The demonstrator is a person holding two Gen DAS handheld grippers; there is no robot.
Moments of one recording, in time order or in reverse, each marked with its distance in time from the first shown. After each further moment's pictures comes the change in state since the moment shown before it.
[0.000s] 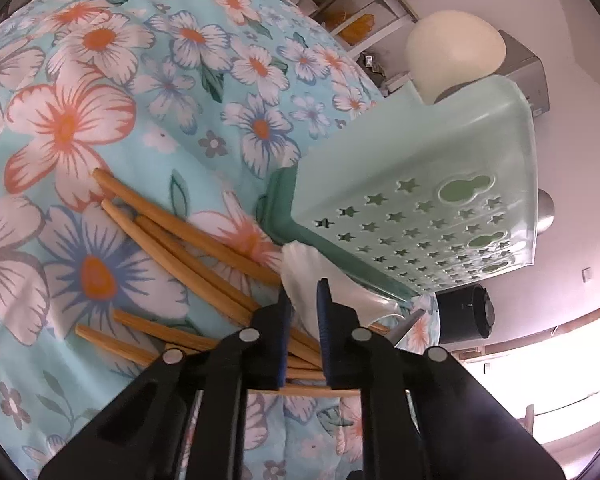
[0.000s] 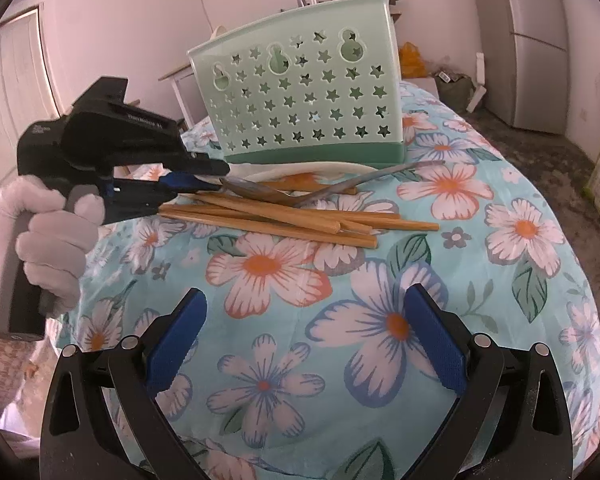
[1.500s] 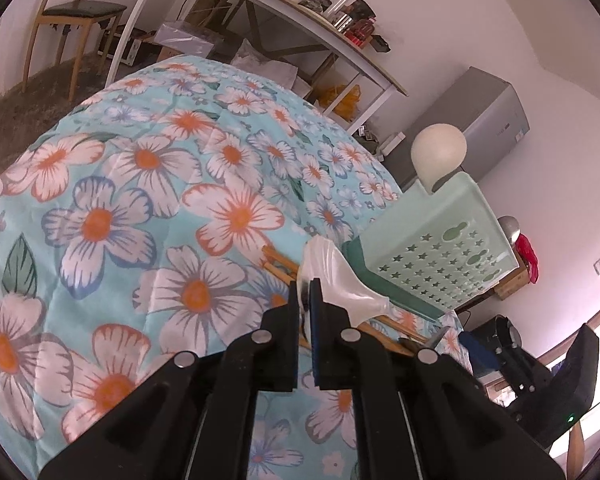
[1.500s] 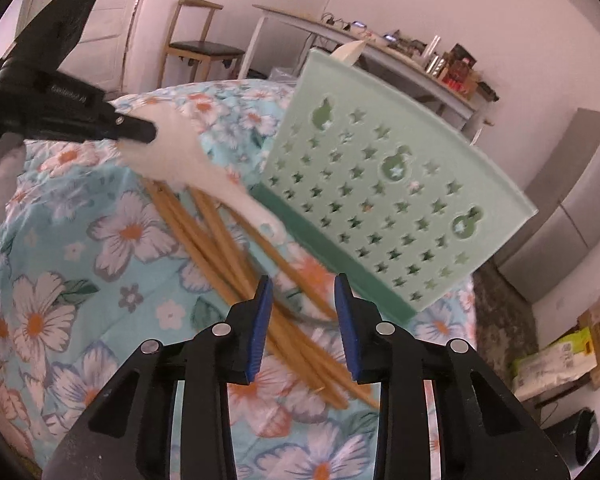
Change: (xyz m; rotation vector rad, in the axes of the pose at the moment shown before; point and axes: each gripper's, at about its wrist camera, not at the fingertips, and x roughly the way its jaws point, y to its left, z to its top) left arm -0.096 0.053 -0.024 0.125 -0.305 0.042; right arm 0.031 0.068 0.066 -0.668 0.029 -0.182
